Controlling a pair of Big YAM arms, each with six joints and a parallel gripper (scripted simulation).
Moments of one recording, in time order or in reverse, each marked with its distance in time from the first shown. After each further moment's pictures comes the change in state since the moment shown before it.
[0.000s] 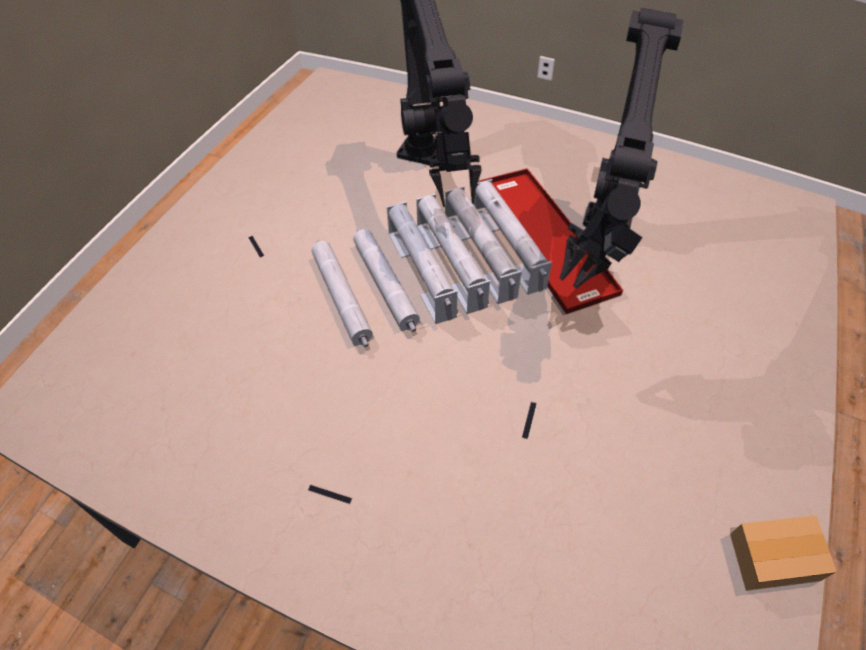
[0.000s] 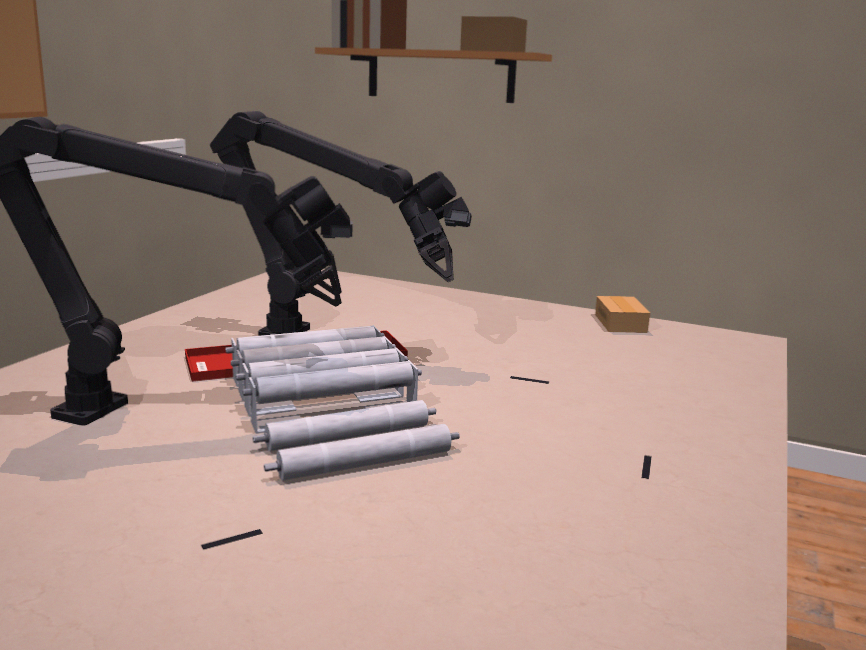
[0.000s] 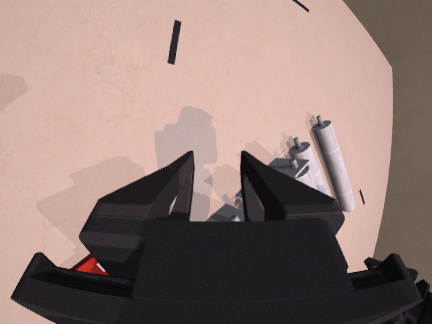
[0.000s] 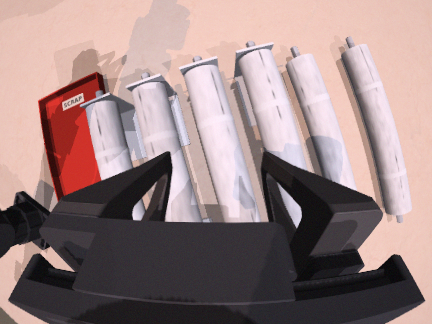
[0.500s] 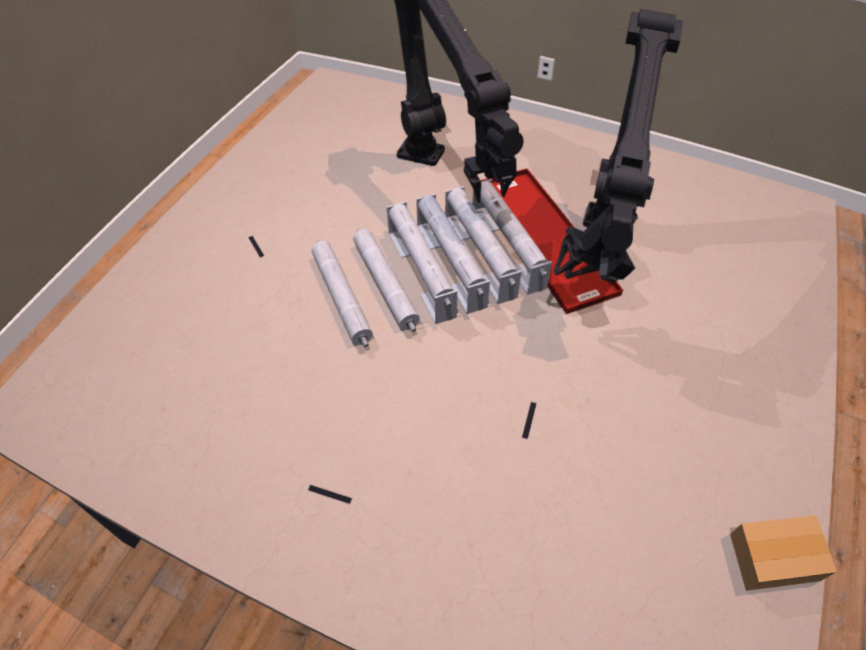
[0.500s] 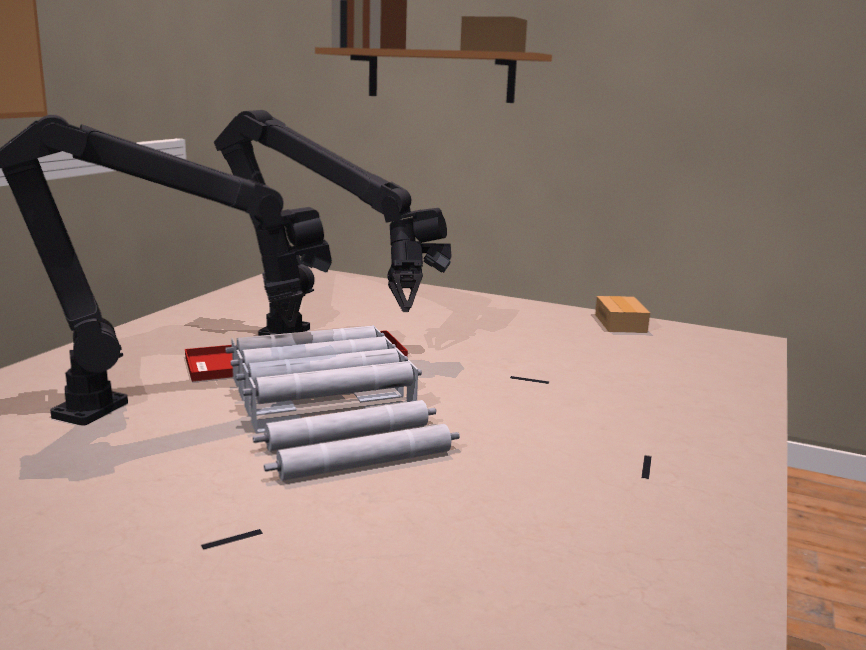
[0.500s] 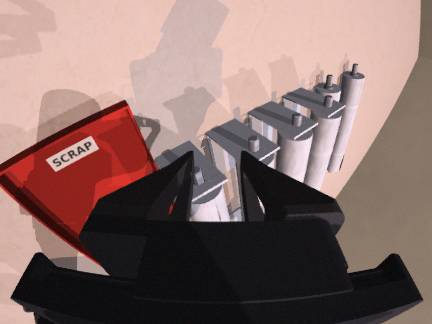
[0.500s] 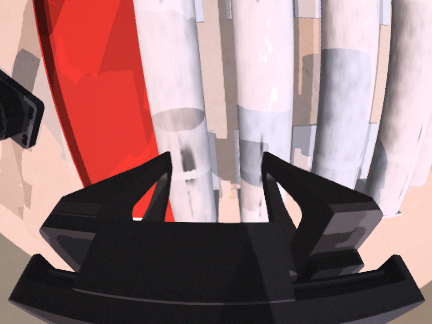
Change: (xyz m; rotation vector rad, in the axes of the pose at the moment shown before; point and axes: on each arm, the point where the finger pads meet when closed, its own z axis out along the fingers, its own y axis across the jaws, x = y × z) left arm 0.113 0.030 0.010 -0.035 0.384 -0.351; right arm 0.125 0.086 0.011 -0.043 0.429 -0.189
